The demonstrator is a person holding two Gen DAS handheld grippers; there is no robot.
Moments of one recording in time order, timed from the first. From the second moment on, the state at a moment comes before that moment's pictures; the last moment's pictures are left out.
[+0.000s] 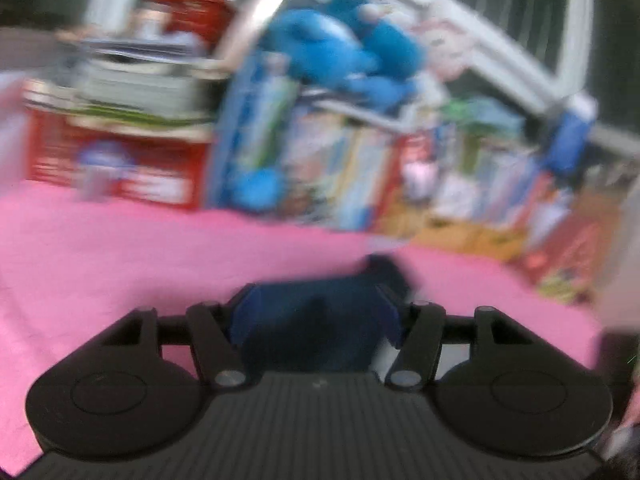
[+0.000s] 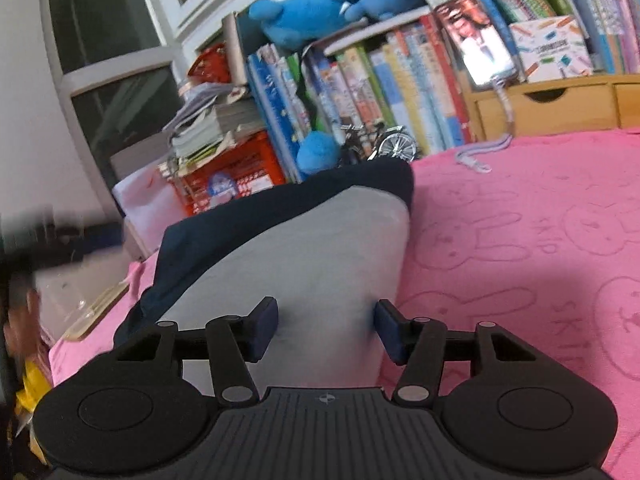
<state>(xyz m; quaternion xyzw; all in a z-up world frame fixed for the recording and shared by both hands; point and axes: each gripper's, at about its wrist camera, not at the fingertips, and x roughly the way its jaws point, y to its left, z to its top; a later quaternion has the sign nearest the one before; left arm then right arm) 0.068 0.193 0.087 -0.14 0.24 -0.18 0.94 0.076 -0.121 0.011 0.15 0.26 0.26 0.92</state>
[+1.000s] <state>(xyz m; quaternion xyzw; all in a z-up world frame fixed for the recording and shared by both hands) 0.270 0.075 0.054 -0.21 0.40 -0.22 0.86 0.093 -0.134 -0.003 0.22 0.30 0.28 0.88</state>
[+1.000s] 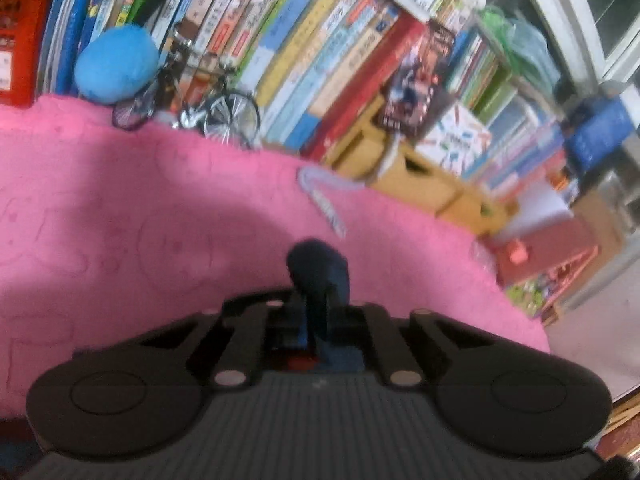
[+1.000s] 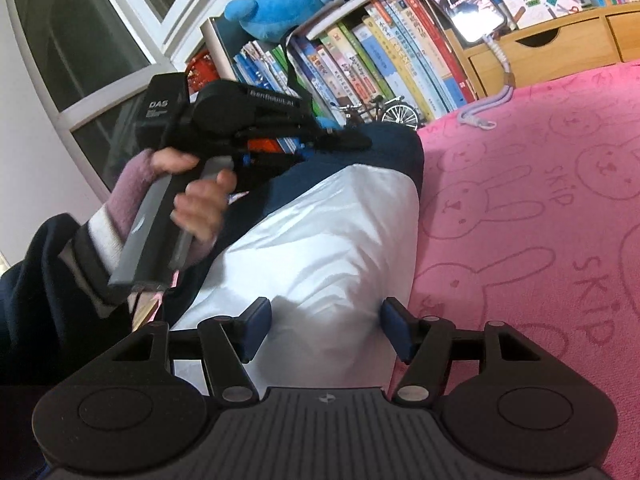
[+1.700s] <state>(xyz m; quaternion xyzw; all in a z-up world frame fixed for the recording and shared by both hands) 0.073 0.108 0.065 0.04 0.26 -0.08 0.96 0.095 -0.146 -0.005 0.26 0.29 0.30 0.87</state>
